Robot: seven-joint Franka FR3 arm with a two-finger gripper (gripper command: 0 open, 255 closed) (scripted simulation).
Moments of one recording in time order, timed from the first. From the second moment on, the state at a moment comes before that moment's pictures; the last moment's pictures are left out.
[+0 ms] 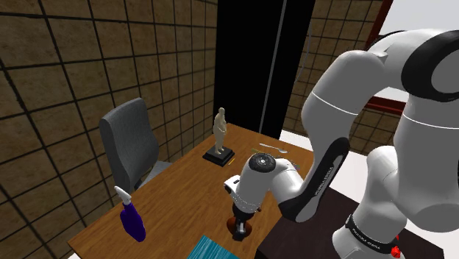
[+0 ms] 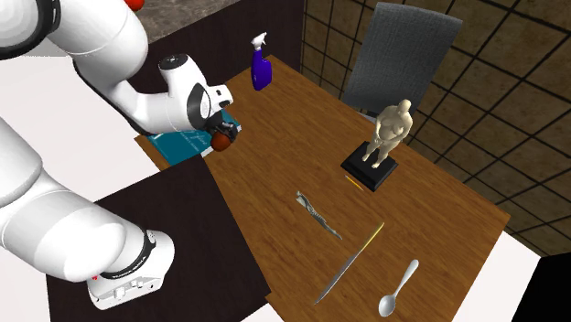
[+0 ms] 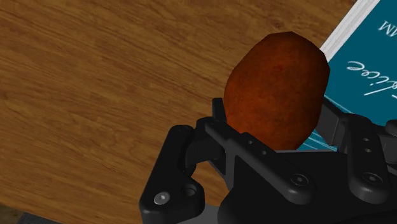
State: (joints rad) arm 0.59 0.20 -0.01 -2.69 -0.48 2.99 0.36
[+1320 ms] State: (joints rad) arm 0.76 0.42 -0.20 -2.62 -0.63 3.16 0.51
